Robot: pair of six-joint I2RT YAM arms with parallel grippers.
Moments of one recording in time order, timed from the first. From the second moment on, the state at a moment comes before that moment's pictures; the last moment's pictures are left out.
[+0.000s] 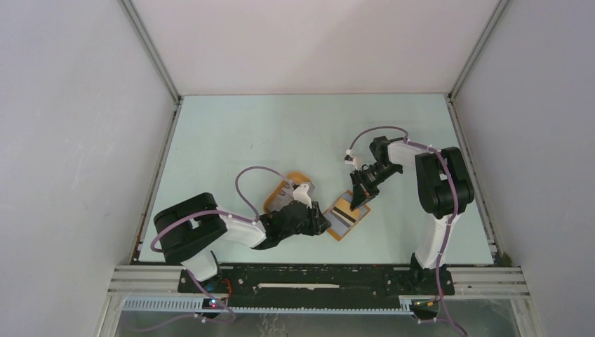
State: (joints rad) left arm -1.07 1.62 0.49 0.59 -0.13 -0.87; right arm 0.24 1.94 1.17 -0.92 -0.83 -0.37
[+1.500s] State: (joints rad) left arm -1.07 1.56 0.49 0.51 -0.18 -0.83; right arm 0.26 1.94 1.17 -0.92 -0.82 -0.37
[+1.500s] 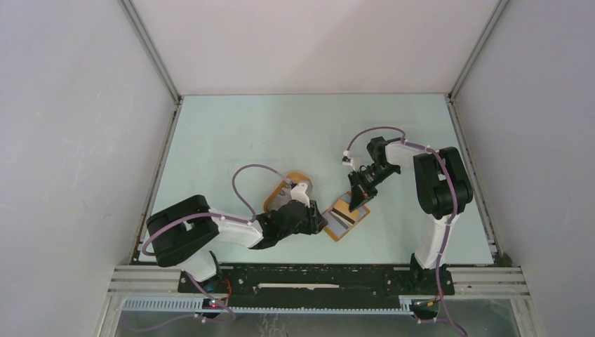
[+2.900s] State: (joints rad) left arm -1.07 1.63 0.56 0.50 -0.18 -0.78; right arm 0.26 1.94 1.17 -0.91 -0.82 -0.34
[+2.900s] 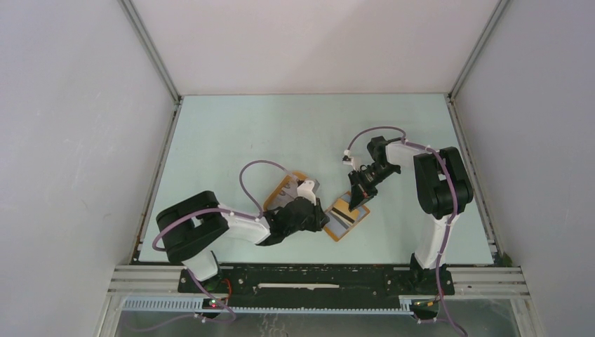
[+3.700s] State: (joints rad) left arm -1.07 1.66 0.55 0.57 -0.18 -0.79; right arm 0.24 1.92 1.17 -0.90 -0.80 -0.34
